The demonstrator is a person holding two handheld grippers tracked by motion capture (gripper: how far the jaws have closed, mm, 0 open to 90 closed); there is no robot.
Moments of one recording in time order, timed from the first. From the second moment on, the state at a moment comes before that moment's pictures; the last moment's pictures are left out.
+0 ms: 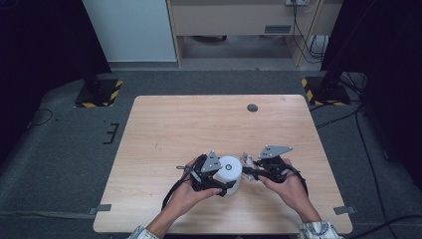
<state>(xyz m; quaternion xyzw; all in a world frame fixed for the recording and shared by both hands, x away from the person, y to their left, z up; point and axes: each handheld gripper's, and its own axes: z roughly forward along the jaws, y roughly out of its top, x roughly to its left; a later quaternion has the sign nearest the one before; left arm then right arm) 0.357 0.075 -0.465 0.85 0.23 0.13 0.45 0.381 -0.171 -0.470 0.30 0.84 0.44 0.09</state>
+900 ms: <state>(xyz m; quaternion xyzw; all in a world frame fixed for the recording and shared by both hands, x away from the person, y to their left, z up) 0.357 0.075 -0.464 0.86 0.23 0.13 0.45 0.375 -0.167 -0.473 0.29 0.86 0.42 0.11</state>
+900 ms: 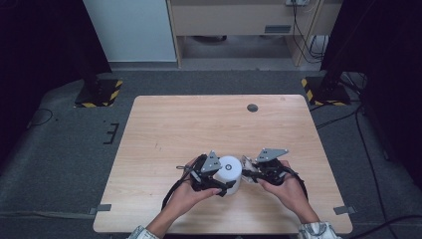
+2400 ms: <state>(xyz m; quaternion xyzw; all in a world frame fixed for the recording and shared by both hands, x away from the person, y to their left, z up) 0.359 0.077 -0.465 0.86 0.22 0.12 0.45 0.343 -0.162 -0.482 0.28 0.86 0.41 0.09</state>
